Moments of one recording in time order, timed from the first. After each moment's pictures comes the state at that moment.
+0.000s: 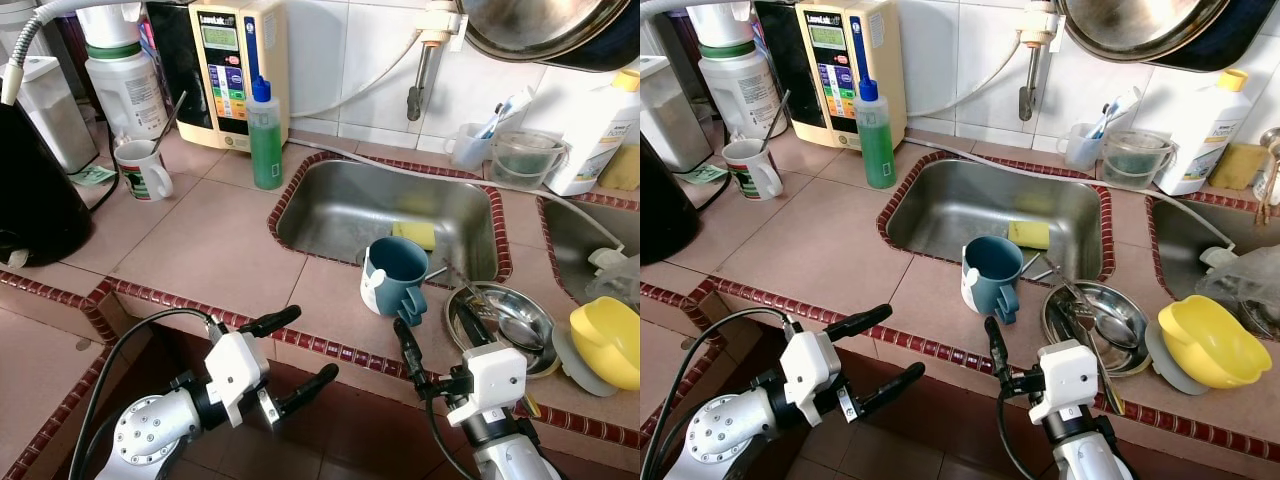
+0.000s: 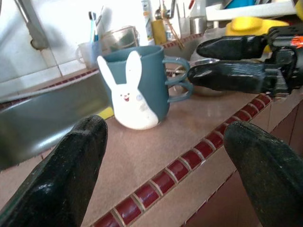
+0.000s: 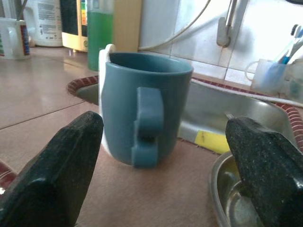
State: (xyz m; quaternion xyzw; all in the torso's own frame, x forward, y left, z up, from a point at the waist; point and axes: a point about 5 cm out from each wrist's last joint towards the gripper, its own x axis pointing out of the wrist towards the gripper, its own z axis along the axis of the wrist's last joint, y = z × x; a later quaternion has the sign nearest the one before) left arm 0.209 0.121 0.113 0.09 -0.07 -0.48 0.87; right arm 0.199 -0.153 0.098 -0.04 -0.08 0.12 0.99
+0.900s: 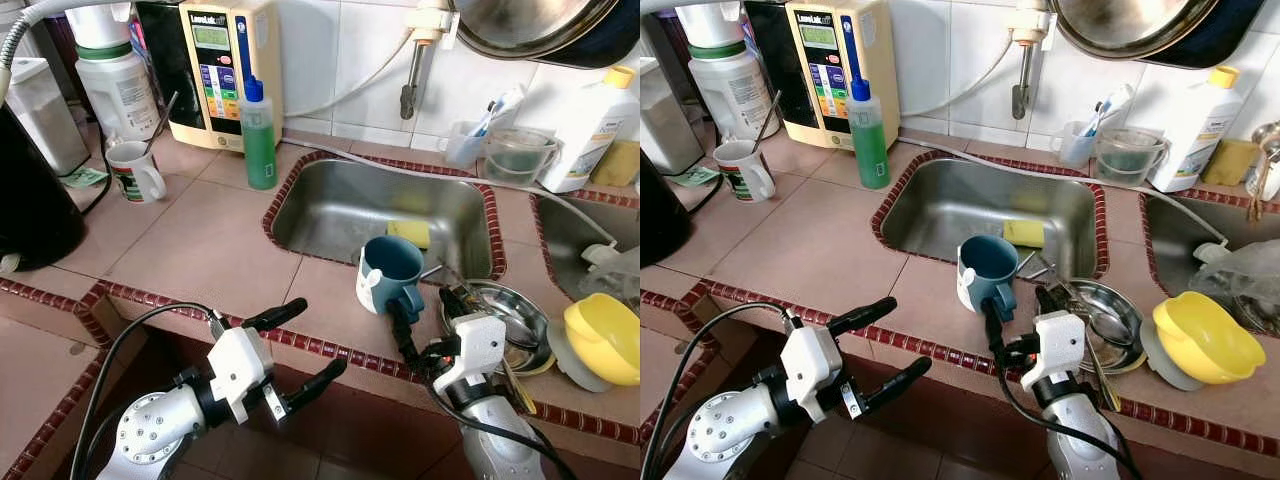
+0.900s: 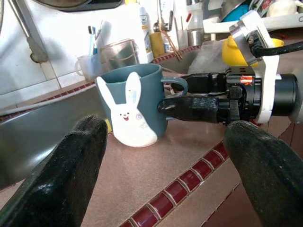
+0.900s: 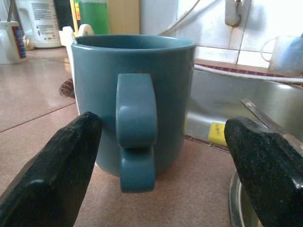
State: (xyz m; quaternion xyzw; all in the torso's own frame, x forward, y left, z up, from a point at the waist) left arm 0.209 0.116 0.123 0.08 -0.08 -0.47 0.87; right arm 0.237 -0.148 0.082 0.01 -0.05 0.14 0.99
